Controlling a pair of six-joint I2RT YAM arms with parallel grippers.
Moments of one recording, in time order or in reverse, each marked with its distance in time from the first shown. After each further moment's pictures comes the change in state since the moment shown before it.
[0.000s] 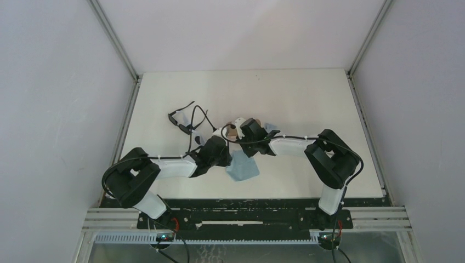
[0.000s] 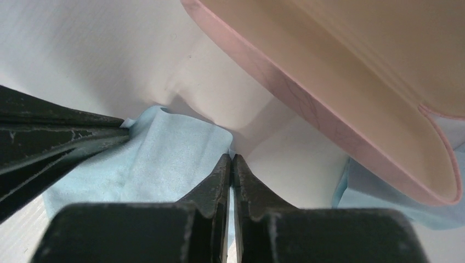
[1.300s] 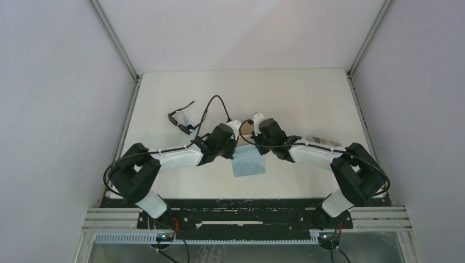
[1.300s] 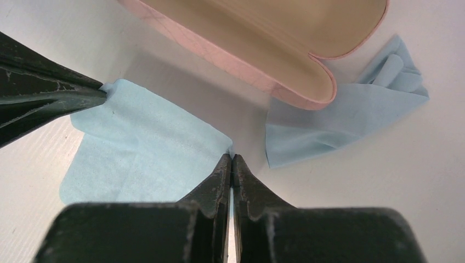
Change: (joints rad) left arm 0.005 0.047 0.230 -0.224 0.056 0.322; right arm -0.088 -0.272 -0.234 0.127 0.037 0.032
